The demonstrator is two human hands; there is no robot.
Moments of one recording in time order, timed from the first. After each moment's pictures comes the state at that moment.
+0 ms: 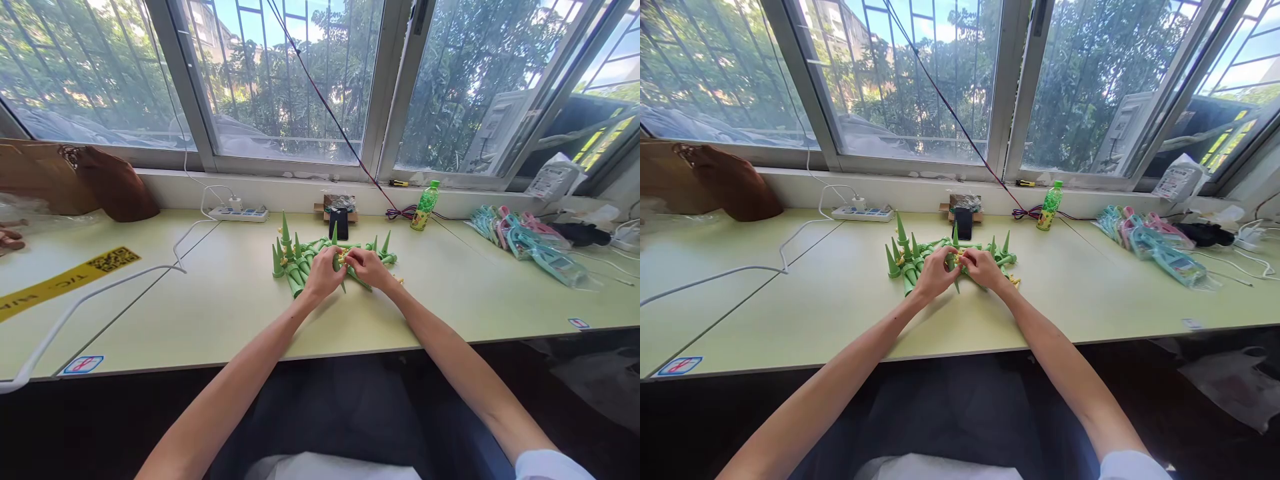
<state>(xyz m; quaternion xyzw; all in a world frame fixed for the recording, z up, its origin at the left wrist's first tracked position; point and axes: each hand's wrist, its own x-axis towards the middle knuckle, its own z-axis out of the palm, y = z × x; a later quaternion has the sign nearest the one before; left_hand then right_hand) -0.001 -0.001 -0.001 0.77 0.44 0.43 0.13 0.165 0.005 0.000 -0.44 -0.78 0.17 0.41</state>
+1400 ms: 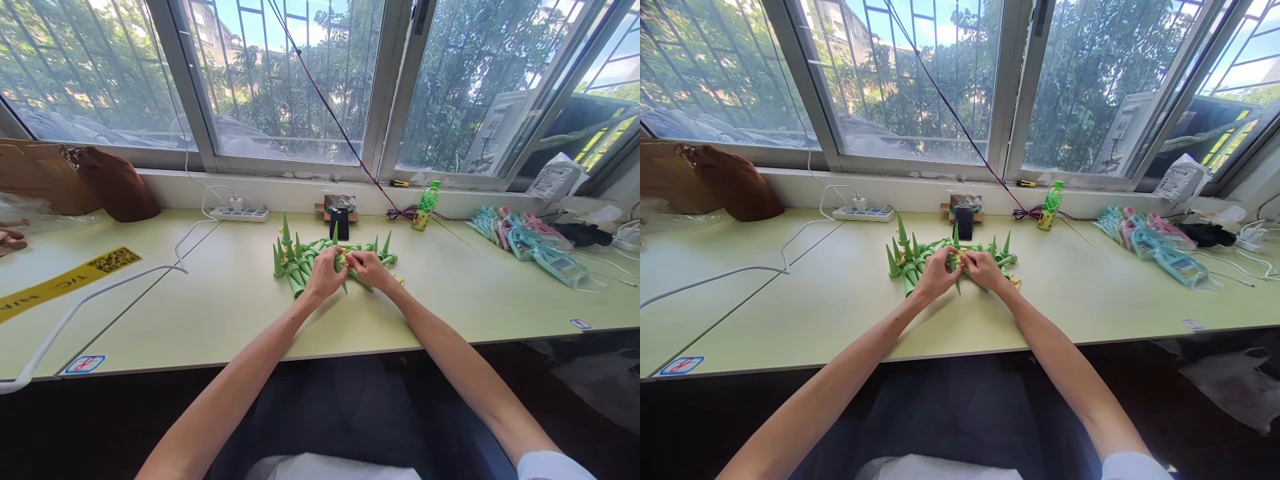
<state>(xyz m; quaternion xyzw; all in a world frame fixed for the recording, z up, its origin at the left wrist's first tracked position) -0.001 -0.002 -0.002 0.77 0.44 0.44 0.15 0.166 0.013 -0.010 -0.45 -0.78 0.15 0.40</state>
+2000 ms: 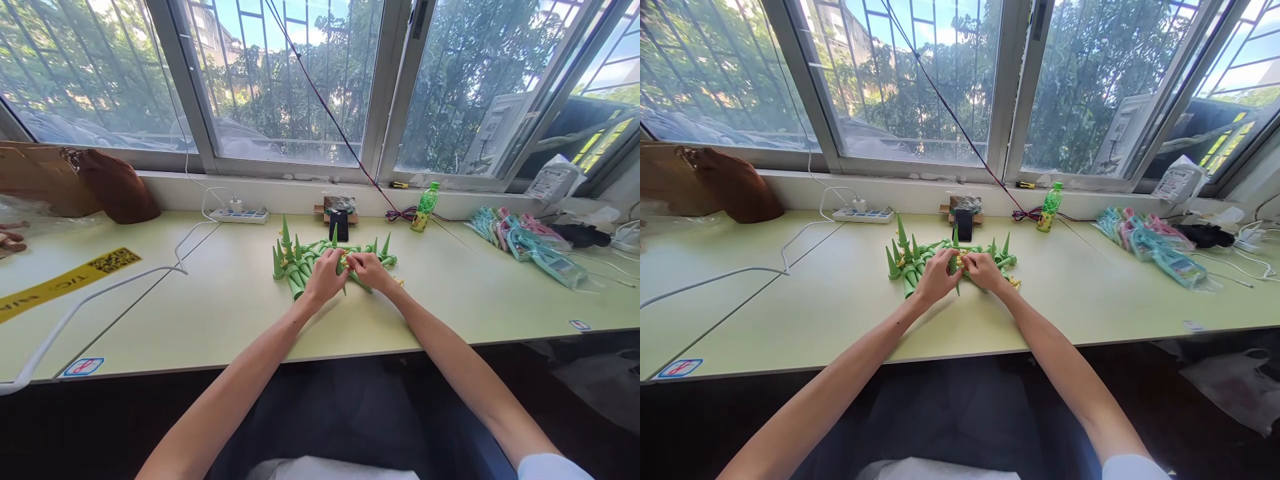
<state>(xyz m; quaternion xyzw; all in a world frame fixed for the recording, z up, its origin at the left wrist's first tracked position) -0.001 -0.005 -0.004 0.80 0.42 0.42 0.09 0.165 0.010 -0.007 -0.45 -0.78 0.15 0.40</state>
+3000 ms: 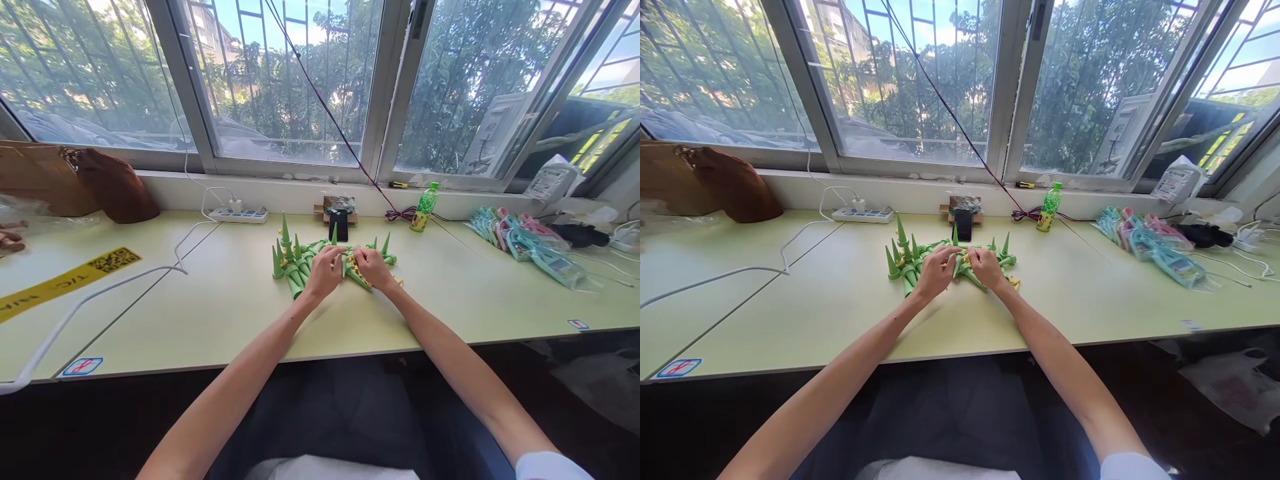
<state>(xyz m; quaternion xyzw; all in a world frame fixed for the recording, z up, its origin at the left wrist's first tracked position) 0.001 0.004 -0.003 0.76 0.37 0.51 0.17 0.162 0.009 -0.001 -0.52 -0.71 0.11 0.46</state>
